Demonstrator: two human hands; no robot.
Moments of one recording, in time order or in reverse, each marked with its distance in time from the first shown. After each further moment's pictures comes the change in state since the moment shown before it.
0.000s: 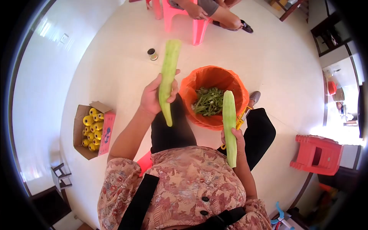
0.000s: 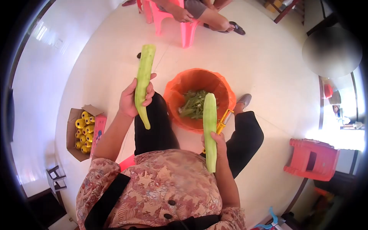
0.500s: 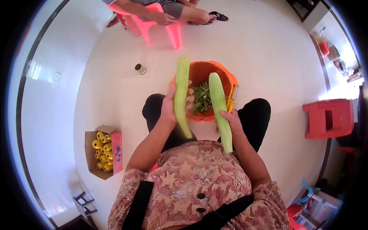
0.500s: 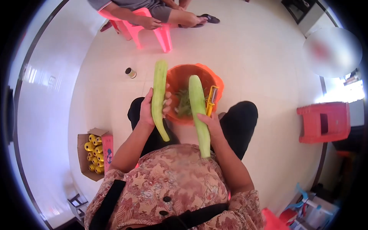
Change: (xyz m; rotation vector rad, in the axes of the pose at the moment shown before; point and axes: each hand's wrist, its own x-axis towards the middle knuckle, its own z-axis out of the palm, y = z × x) left_hand 0.027 -0.088 0.004 -0.201 -0.042 -0.257; right_hand 0.017 -0.002 0.019 -0.062 0.065 -0.142
